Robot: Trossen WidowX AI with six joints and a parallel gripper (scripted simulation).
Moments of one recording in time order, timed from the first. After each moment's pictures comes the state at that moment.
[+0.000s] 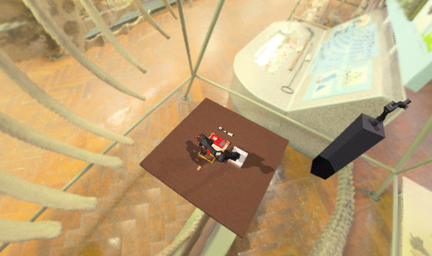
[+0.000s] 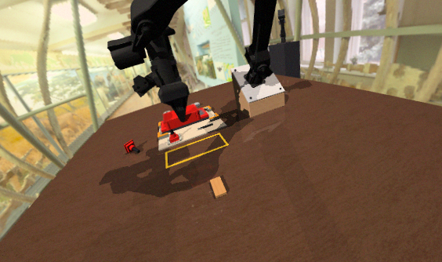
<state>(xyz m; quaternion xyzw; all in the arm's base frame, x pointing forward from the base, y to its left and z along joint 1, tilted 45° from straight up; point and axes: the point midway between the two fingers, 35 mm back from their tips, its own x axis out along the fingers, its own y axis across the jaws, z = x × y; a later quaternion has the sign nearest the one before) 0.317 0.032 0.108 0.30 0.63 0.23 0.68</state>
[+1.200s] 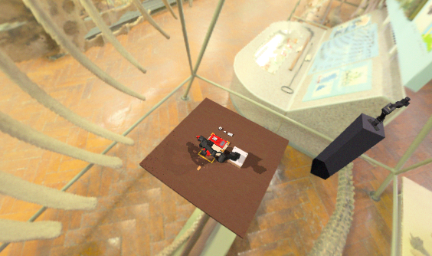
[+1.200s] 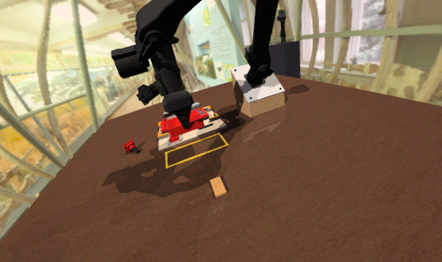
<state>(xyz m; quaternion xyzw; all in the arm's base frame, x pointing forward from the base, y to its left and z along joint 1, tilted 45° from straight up) 0.317 0.050 0.097 0.30 0.63 0.23 0.68</state>
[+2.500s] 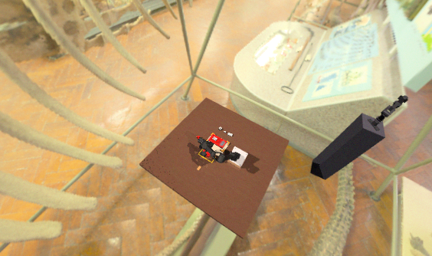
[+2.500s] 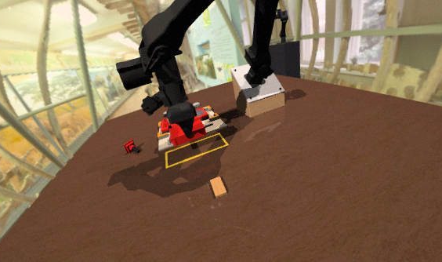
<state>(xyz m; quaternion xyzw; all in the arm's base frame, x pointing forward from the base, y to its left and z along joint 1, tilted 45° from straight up) 0.321 0.069 0.078 0.30 0.63 0.23 0.68</state>
